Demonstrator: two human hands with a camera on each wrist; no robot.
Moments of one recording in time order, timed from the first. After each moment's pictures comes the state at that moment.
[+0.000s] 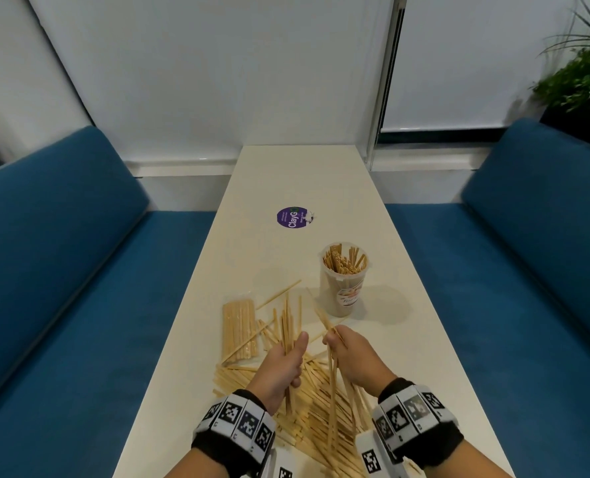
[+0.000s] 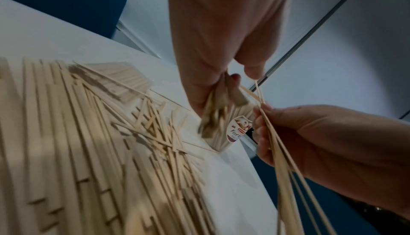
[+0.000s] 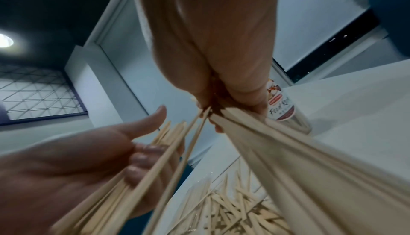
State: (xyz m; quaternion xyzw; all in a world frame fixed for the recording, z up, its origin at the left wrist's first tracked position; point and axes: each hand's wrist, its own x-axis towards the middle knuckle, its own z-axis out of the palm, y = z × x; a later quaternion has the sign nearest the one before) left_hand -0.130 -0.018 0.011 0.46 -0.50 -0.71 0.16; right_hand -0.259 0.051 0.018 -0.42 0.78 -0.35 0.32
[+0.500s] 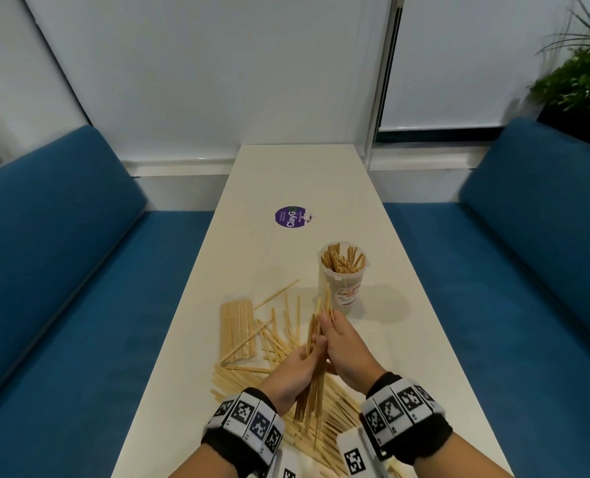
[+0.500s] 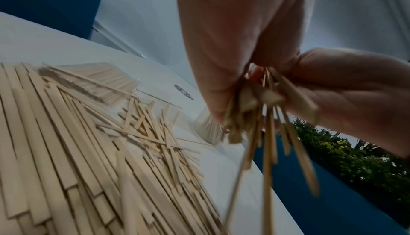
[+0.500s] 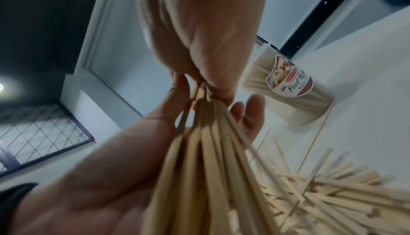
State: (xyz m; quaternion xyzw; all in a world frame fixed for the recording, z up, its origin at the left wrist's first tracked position) left_hand -0.143 -0.005 0.012 0.34 -0.59 -0.73 0.09; right_hand -0.240 0.037 0.030 -0.29 0.66 -0.55 0.42
